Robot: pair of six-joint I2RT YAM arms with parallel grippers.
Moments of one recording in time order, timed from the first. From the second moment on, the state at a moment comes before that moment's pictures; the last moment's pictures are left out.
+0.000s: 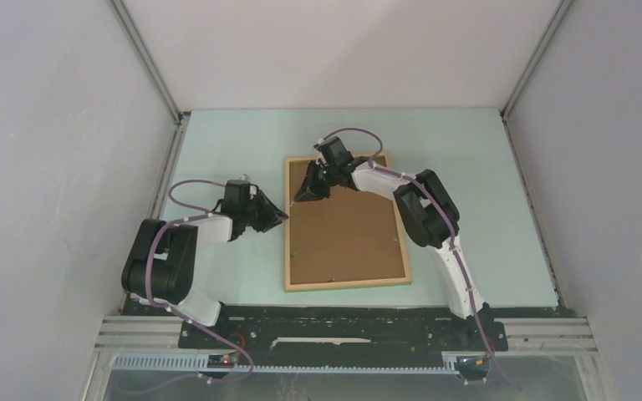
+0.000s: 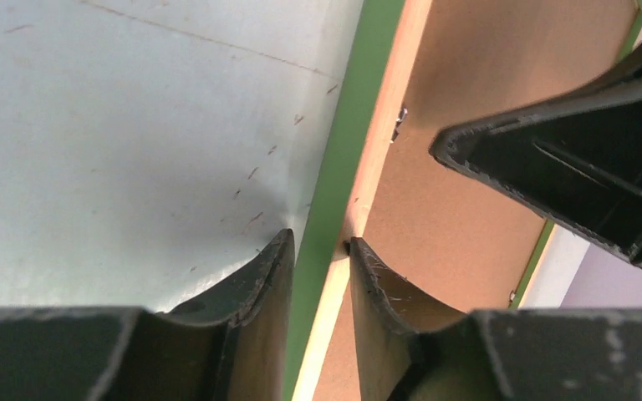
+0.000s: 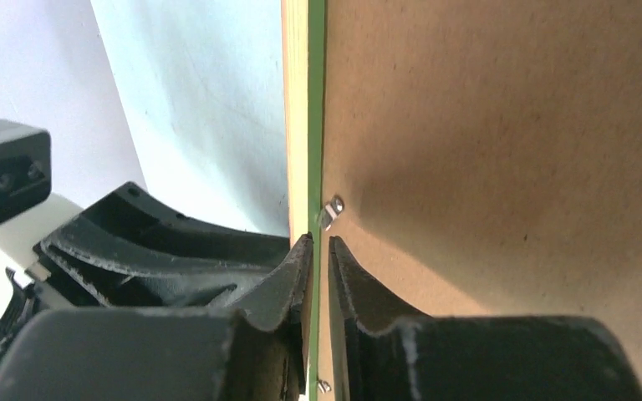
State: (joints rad) left arm -0.18 1.55 0.60 0.13 0.27 -0.84; right arm 0.64 2.33 1.73 -0.21 -0.52 0.85
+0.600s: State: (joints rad) left arm -0.20 1.56 0.61 0.16 0.29 -0.84; right arm 0.71 2.41 1.92 -0.42 -0.35 0.83
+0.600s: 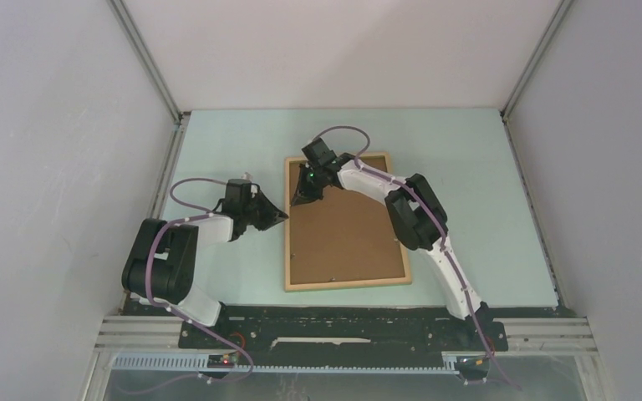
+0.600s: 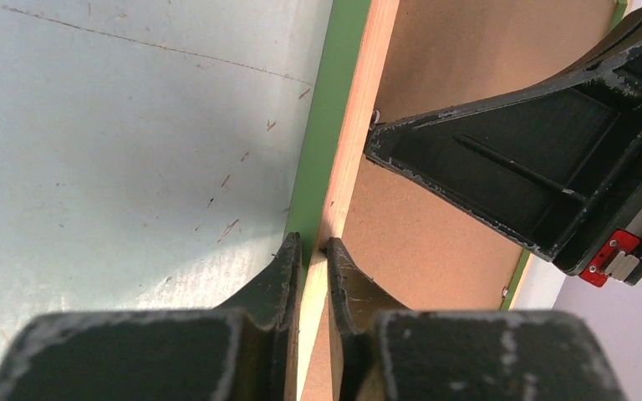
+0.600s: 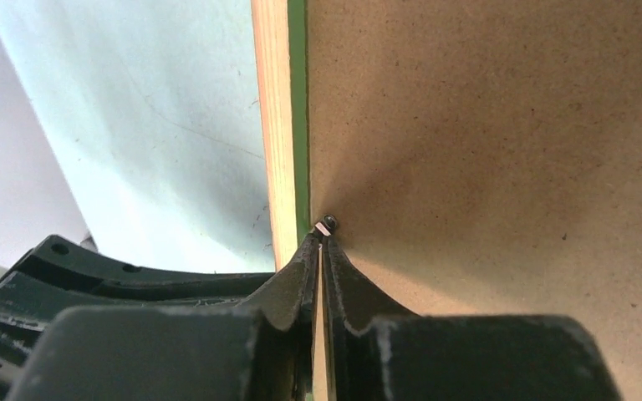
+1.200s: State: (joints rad) left arm -0.20 1.56 0.61 0.17 0.29 -0.83; right arm 0.81 2.61 2.45 -0.92 -0.02 0.70
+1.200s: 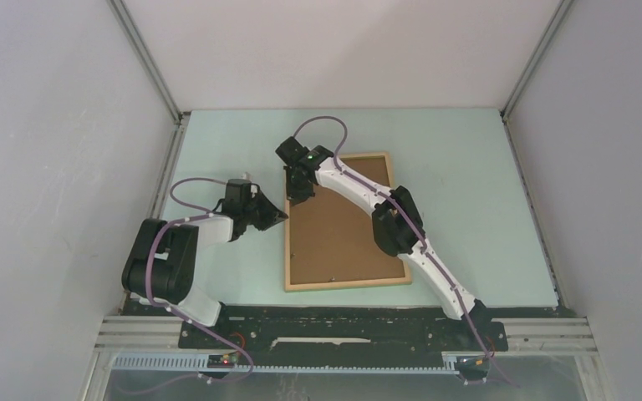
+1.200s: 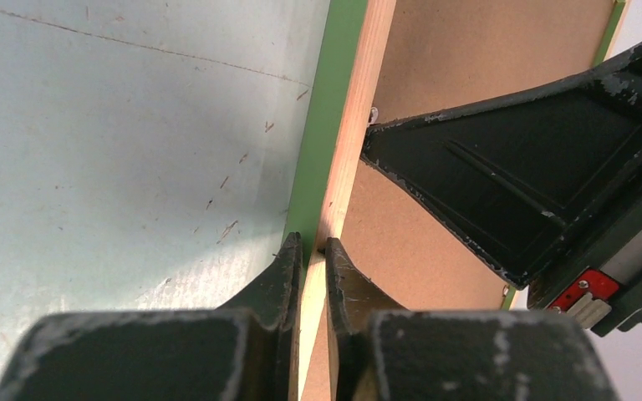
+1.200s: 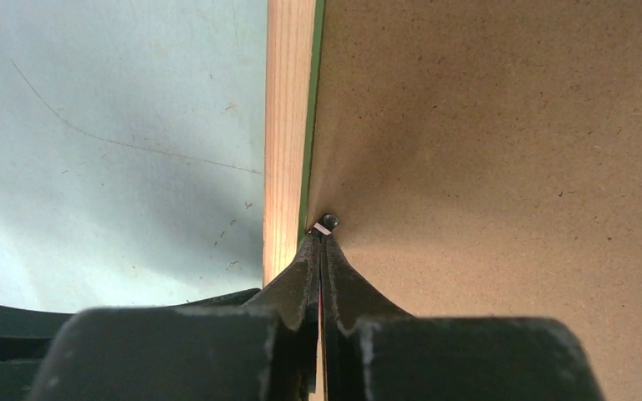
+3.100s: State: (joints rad) left arm -0.19 1.58 0.53 0.34 0.35 -0.92; right arm 0.65 2.44 1.86 -0.22 -0.65 0.72
